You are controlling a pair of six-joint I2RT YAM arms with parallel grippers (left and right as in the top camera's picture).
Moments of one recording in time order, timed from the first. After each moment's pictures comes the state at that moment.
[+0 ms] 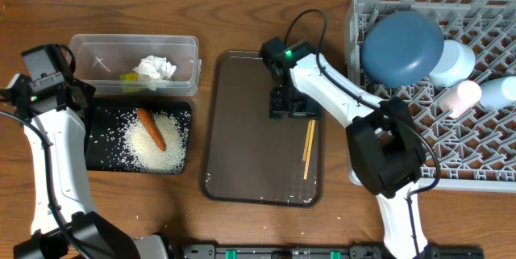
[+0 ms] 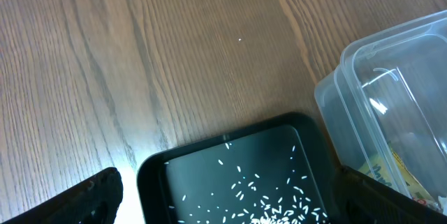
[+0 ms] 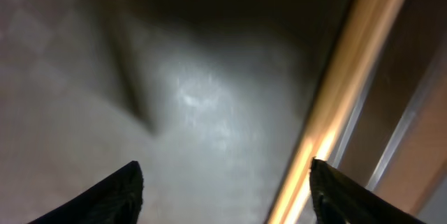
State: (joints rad) left arm 0.43 1.47 1.20 -0.80 -0.42 -0.70; right arm 0.57 2.22 1.73 -1.16 -0.01 0.65
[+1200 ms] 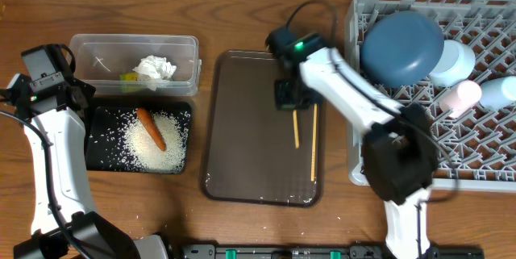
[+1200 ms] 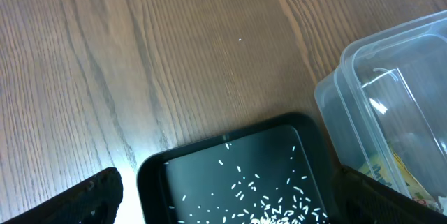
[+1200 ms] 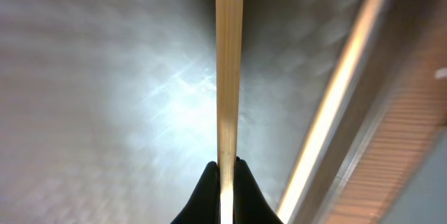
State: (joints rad) left arm 0.43 1.47 1.20 -0.80 -0.42 -0.70; right arm 0.54 2.12 1.79 -1.20 -0.04 0.50
